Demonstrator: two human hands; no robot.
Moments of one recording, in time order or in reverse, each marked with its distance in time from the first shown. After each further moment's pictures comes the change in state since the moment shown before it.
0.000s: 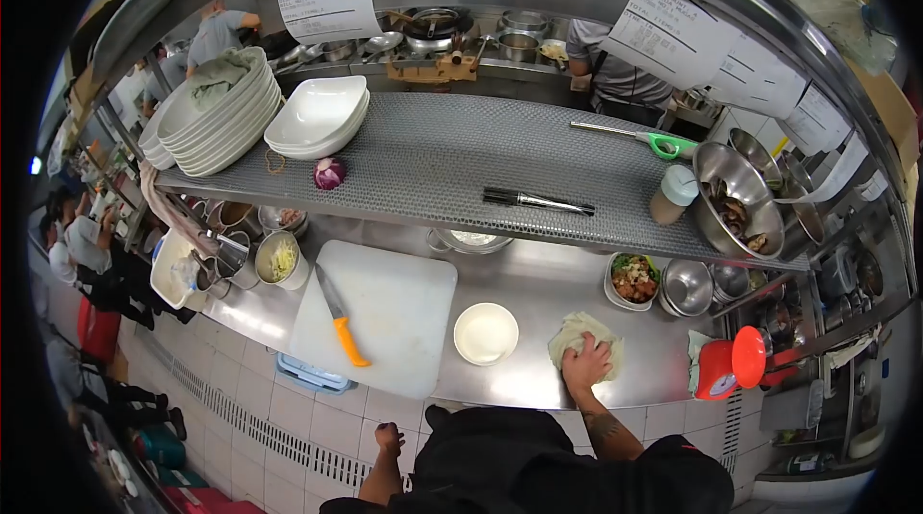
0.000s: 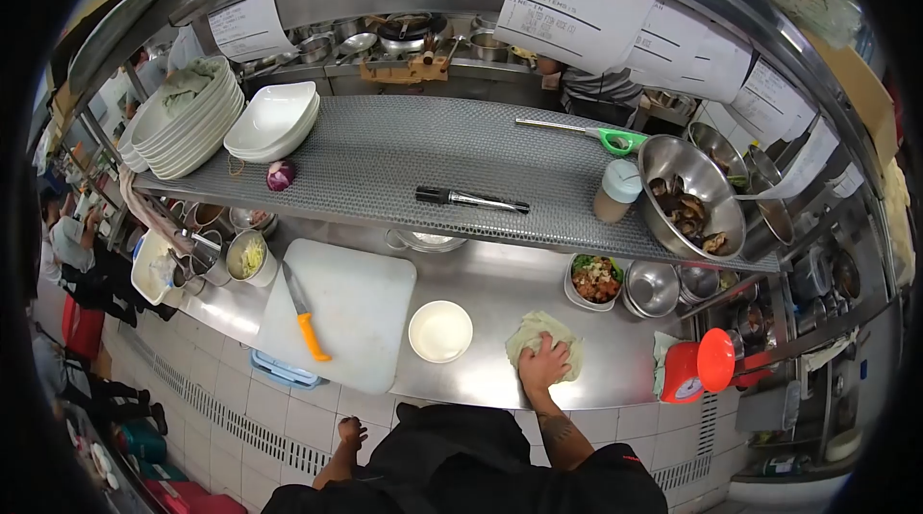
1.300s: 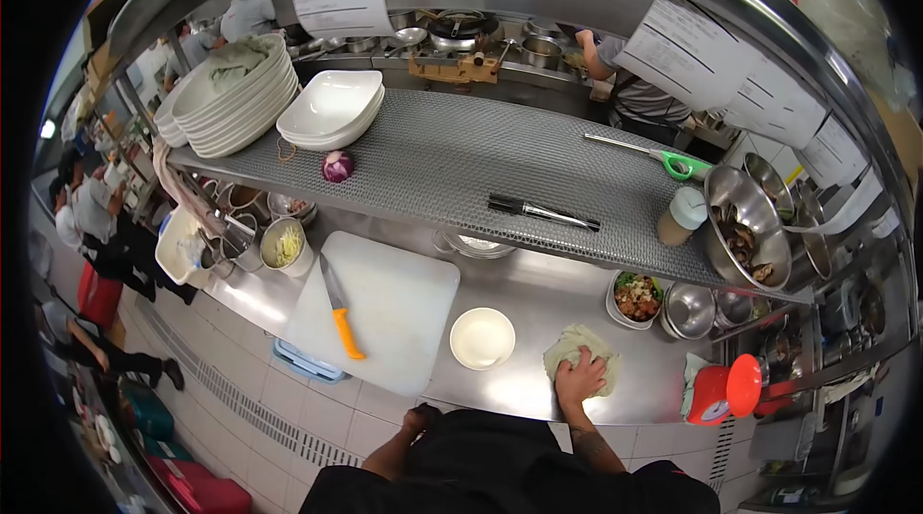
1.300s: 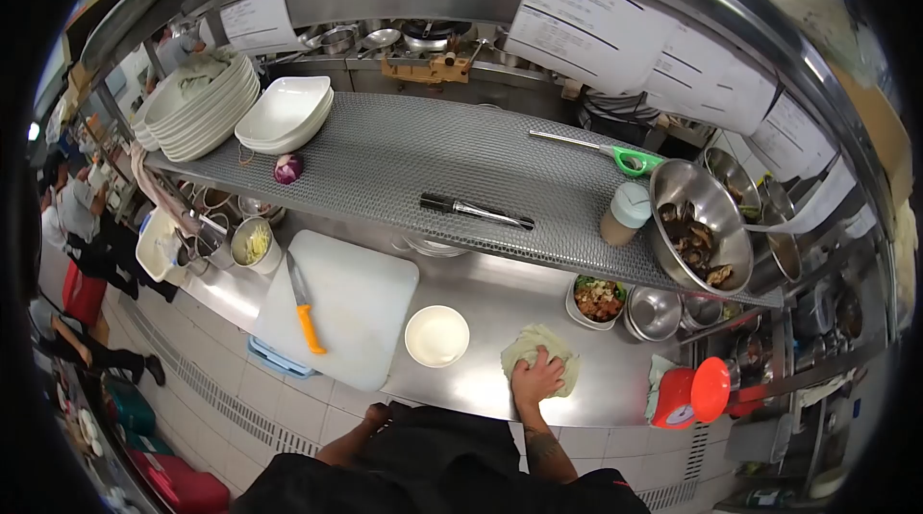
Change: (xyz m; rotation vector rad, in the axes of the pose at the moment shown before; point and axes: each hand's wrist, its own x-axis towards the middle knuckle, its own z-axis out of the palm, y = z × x) left_hand 0.059 -0.041 0.101 1.186 -0.468 0.551; right_hand 0.000 -0.001 -0.002 0.026 0.052 -0.021
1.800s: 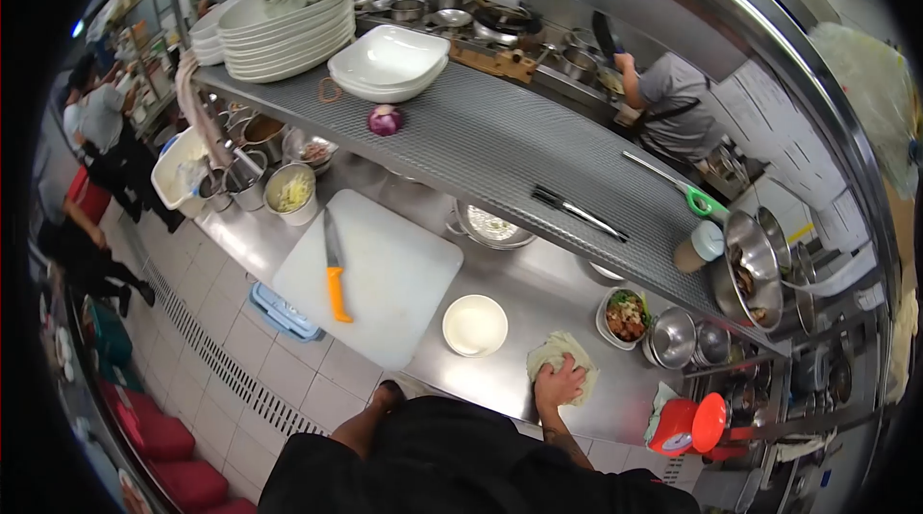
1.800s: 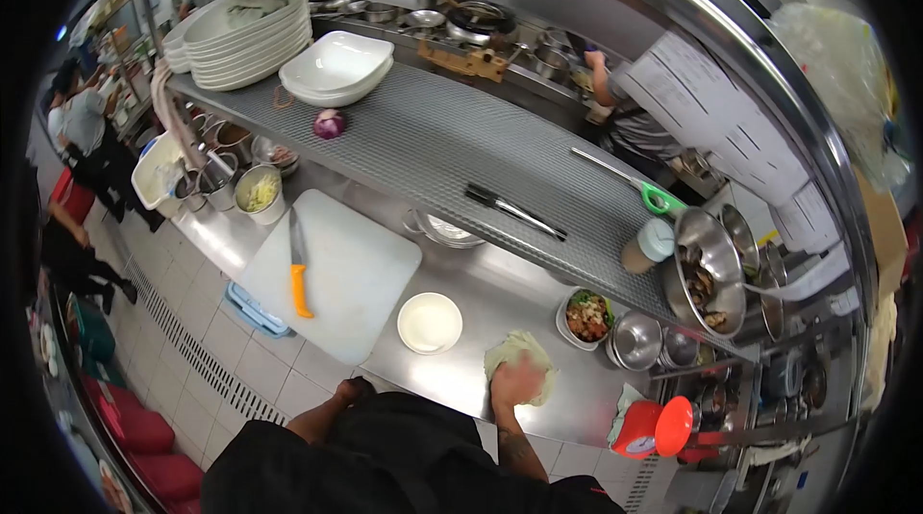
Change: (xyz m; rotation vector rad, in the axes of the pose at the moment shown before) left_hand -0.010 0.013 -0.003 0.288 0.006 0.121; right_hand -0.003 0.001 0.007 -0.032 -0.025 -0.038
